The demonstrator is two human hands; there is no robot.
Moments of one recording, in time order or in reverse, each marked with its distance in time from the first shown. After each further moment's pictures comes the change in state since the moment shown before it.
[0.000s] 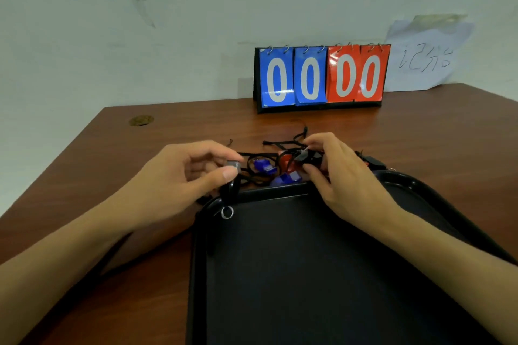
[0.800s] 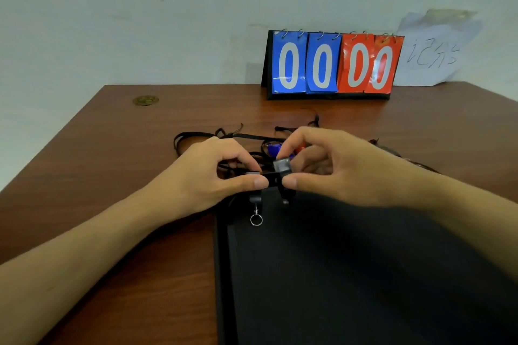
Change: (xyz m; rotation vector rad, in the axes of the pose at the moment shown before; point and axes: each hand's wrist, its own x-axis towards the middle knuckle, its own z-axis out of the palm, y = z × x) left_hand 0.003 -0.031 0.011 0.235 -0.061 0.065; right_hand 0.009 -0.062 -0.031 0.344 -0.523 -0.028
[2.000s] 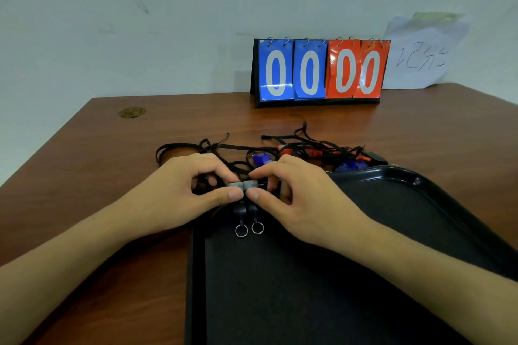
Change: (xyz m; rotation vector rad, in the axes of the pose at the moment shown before) left_hand 0.001 -0.015 0.001 -0.011 -0.016 0.005; right_hand 0.007 0.018 0.048 -0.245 0.296 -0.005
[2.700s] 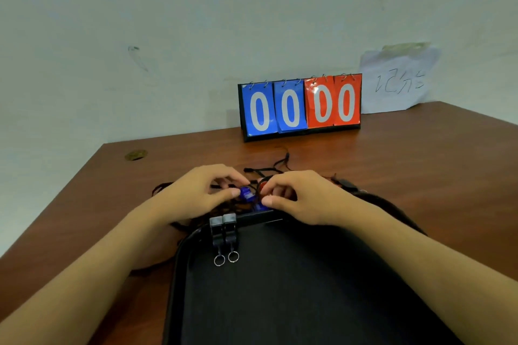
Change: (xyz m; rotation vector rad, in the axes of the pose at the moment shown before) left_hand 0.069 0.018 0.001 0.158 -0.140 -0.043; right_hand 0.028 0.060 -0.049 0.000 -0.200 -0.005
